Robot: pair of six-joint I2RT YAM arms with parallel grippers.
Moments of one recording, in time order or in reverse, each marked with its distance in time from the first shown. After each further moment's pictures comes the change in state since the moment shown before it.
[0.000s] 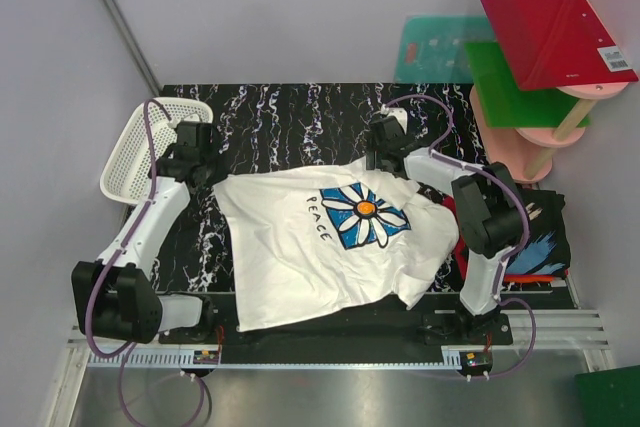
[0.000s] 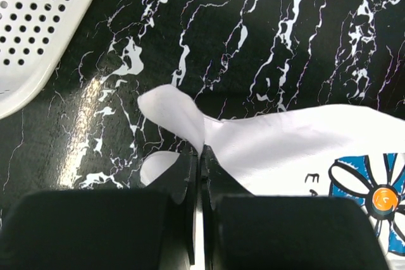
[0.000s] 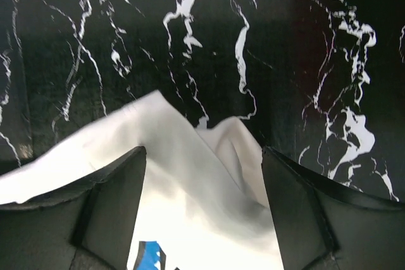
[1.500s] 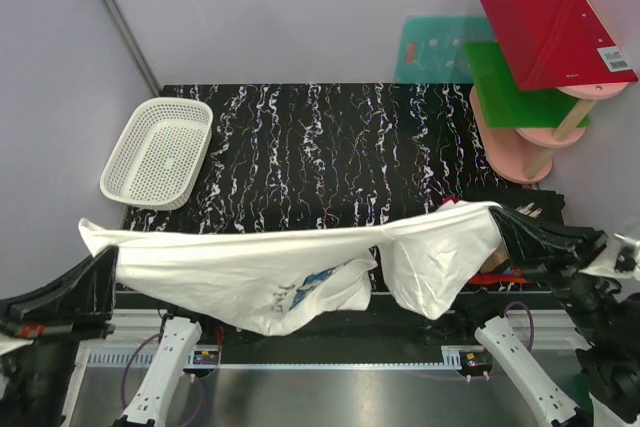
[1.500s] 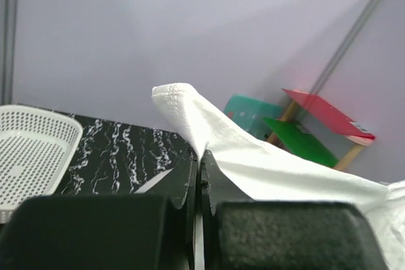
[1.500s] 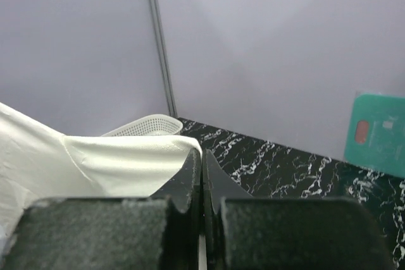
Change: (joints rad) left arm -0.003 -0.955 0.605 -0.407 0.166 0.092; right arm -0.005 -1.641 -0.088 -0.315 -0.528 -0.150
